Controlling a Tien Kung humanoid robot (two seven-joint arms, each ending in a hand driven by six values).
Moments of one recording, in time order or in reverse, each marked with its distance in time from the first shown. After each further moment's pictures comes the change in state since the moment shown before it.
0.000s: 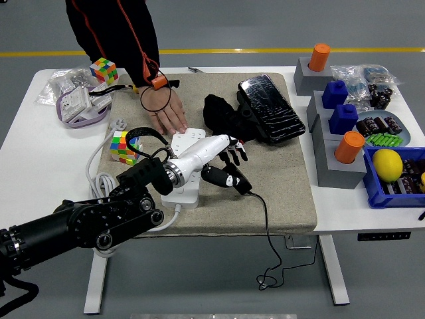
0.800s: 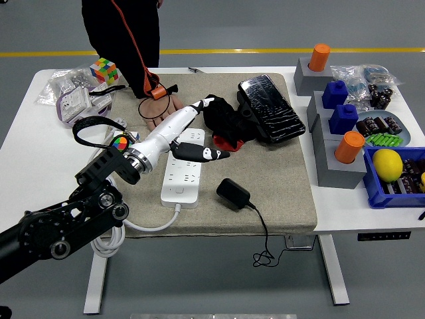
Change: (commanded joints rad) left arm 0.245 0.197 -0.354 -0.376 0.095 -0.008 0.064; right arm -0.008 0.002 0.032 0.002 -0.019 0.002 0.000
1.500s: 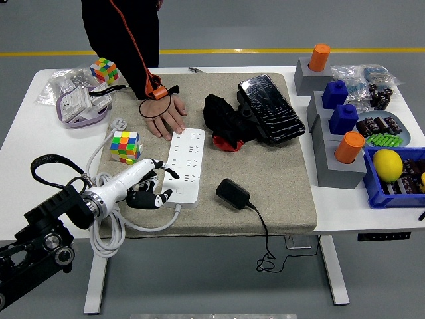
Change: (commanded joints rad) left arm 0.225 0.164 -0.059 -0.200 0.006 -0.191 0.240; right arm 0.008 -0.003 -0.006 0.006 0.006 -0.001 0.000
